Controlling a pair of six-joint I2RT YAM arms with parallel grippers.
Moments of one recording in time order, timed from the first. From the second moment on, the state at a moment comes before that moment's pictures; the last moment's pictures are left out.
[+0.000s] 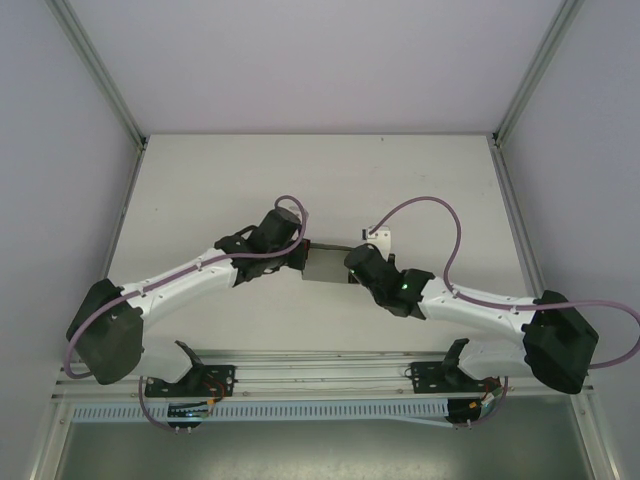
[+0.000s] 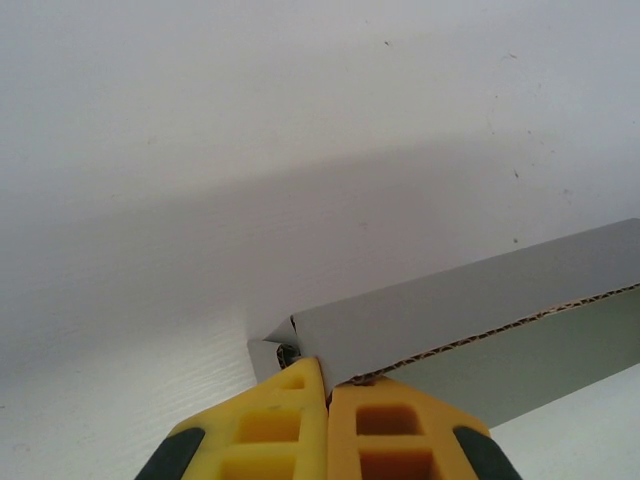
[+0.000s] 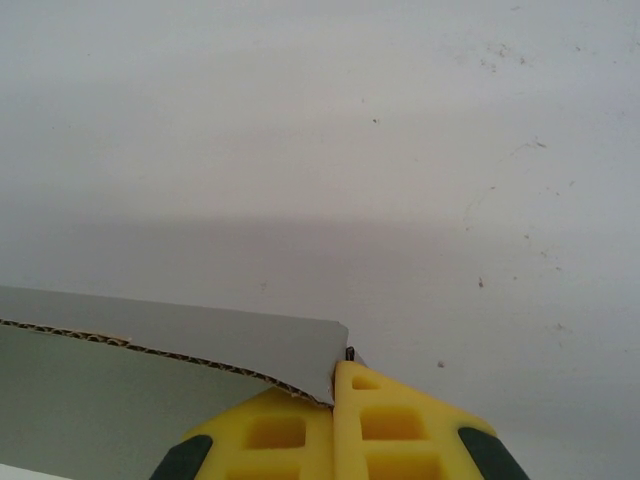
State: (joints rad) left arm -0.78 1.42 0.93 -0.38 -0.05 -0.49; right arm 0.99 1.24 0.67 -0.24 0.56 0.73
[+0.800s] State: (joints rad) left arm -0.79 1.43 0.83 -0.21 -0.05 -0.54; right arm 0.95 1.19 0.65 -0.26 0.46 0.64
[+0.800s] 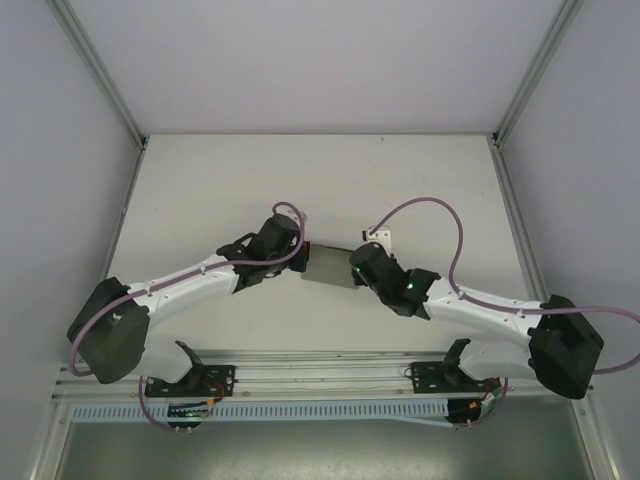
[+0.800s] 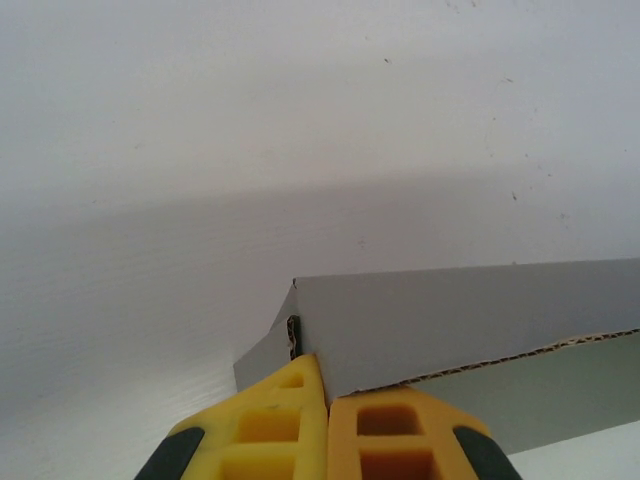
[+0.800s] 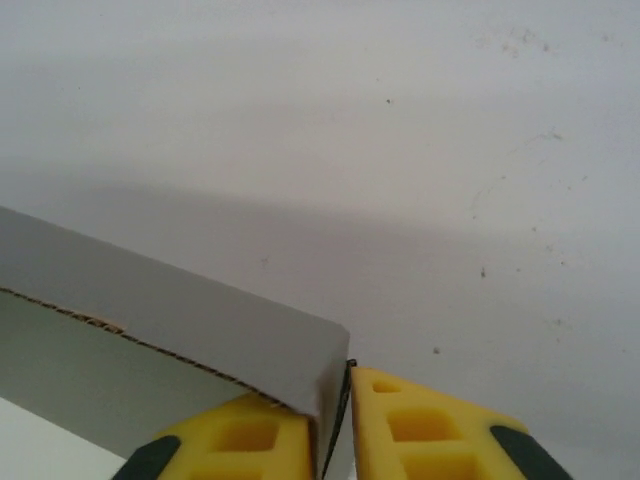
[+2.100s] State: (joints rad) left arm -0.82 1.36 0.75 -0.16 -0.04 -0.54; right arm 0.81 1.05 0.59 -0.29 0.28 0.72
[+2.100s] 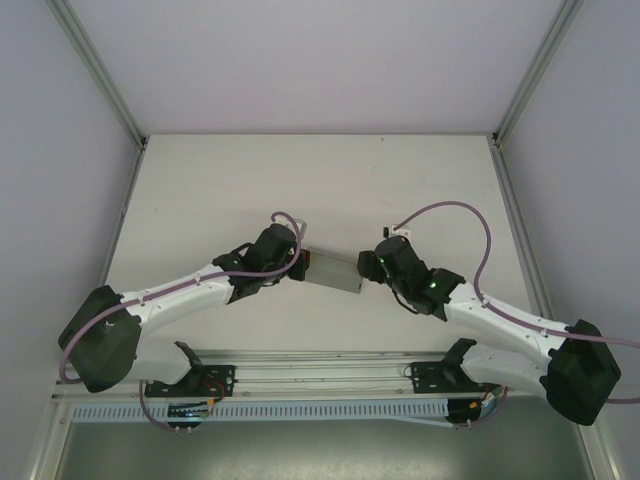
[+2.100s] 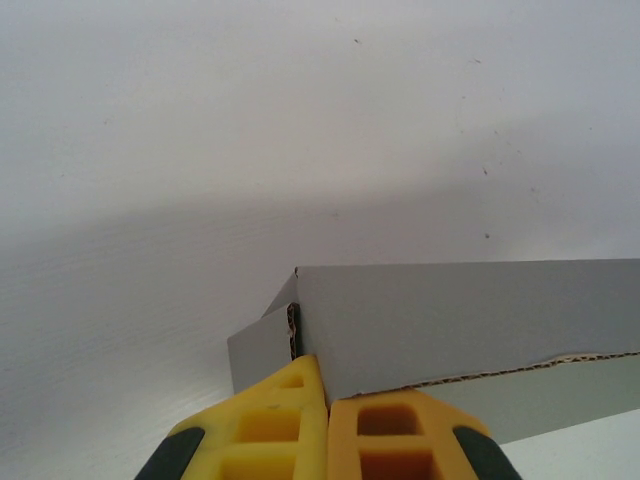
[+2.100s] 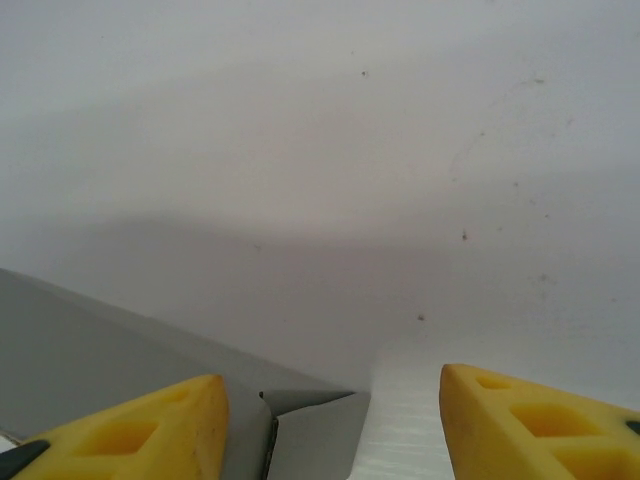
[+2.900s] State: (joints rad) left arm -0.83 1.25 0.79 -0.47 0.04 -0.50; right arm 0.84 1.10 0.52 -0.13 0.27 0.82
